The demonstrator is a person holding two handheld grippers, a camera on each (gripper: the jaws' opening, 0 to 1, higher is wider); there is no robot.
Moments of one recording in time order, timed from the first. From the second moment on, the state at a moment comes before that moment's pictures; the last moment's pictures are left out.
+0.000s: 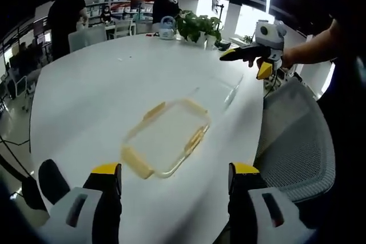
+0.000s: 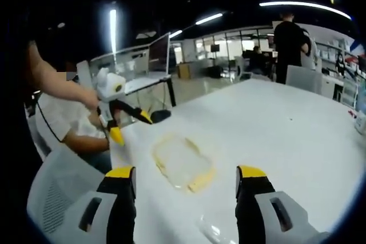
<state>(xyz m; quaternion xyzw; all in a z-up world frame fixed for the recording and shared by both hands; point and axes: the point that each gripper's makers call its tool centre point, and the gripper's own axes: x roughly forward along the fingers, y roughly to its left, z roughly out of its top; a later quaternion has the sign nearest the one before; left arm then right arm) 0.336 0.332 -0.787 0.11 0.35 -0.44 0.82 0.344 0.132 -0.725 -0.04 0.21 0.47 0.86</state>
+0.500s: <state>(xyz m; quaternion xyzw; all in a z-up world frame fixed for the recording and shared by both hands) 0.338 0.334 -0.804 0.17 0.37 -0.47 0.78 0.349 0.138 -0.734 -0.06 0.23 0.49 0.84</state>
